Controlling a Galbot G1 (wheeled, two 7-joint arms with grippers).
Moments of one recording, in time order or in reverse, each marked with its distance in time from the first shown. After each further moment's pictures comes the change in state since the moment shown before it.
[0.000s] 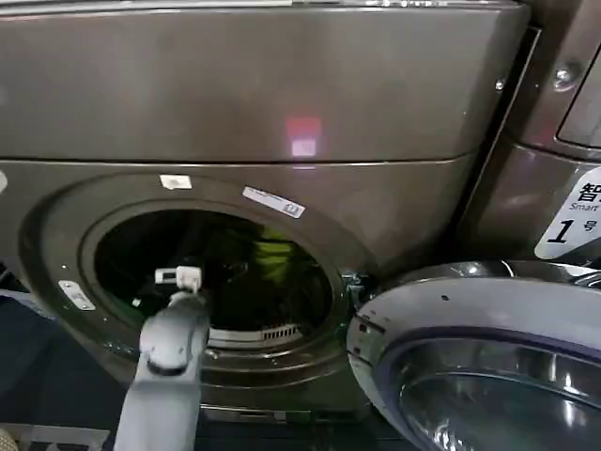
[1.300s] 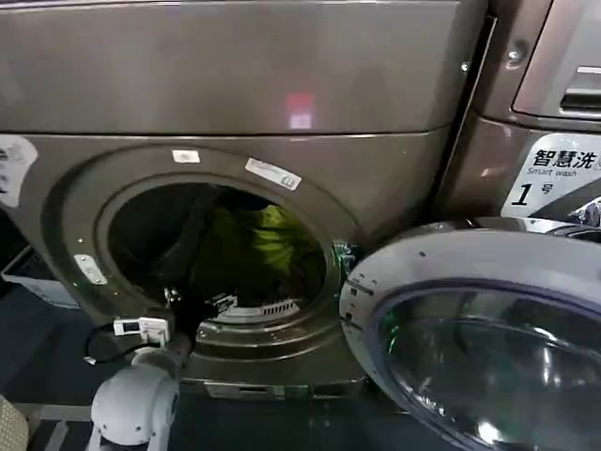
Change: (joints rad) left arm 0.598 0.041 -0.063 -0.740 -0.320 0.199 -0.110; right arm -0.025 0.001 0.061 -0.010 0.003 -0.023 0.001
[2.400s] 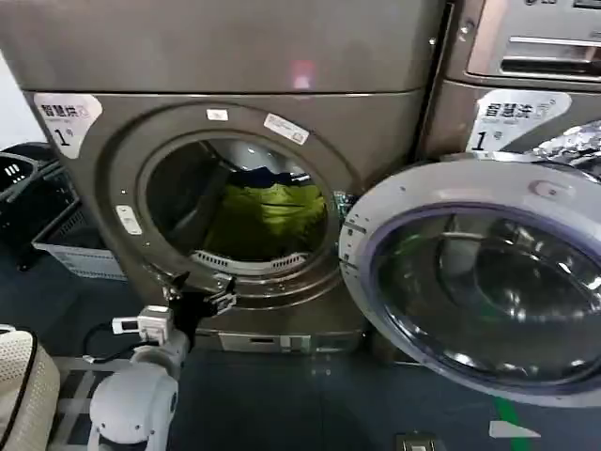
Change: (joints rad) left arm 0.015 0.002 0.000 -0.016 -0.014 0.000 0.000; right arm -0.004 -0.004 0.011 0.001 -0.002 -0.009 -0.003
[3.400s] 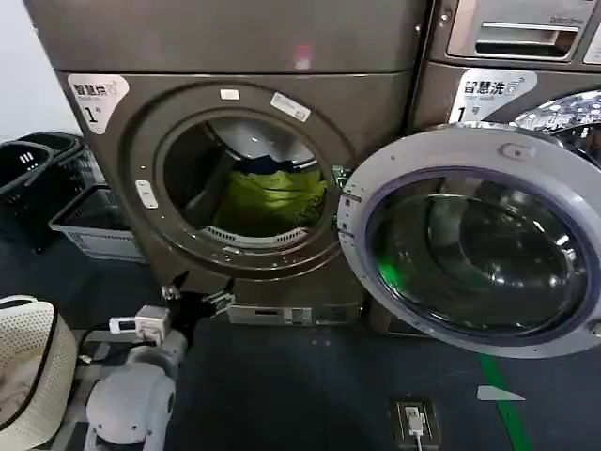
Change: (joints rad) left arm -0.010 0.005 -0.007 0.003 0.002 0.000 0.006; right arm 0.004 -0.004 -0.001 -0.008 -0.002 -0.001 0.003
